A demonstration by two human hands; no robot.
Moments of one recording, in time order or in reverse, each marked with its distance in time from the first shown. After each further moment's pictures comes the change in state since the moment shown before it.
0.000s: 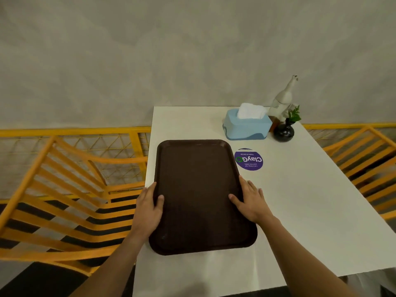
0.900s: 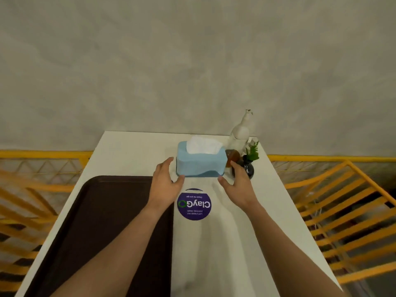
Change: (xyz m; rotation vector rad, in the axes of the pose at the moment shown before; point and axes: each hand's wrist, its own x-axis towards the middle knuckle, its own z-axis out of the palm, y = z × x) left_hand 0.154 0.267 0.166 -0.151 0.089 0.120; right_hand 0.178 0.116 -0.166 0.351 0.273 -0.047
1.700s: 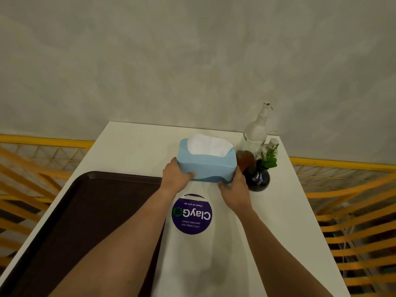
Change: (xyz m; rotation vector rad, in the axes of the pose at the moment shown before) left_hand 0.078 -0.008 0.072 -0.021 -0.061 -0.327; right_hand 0.063 0.043 0.058 0.178 -0.087 0.055
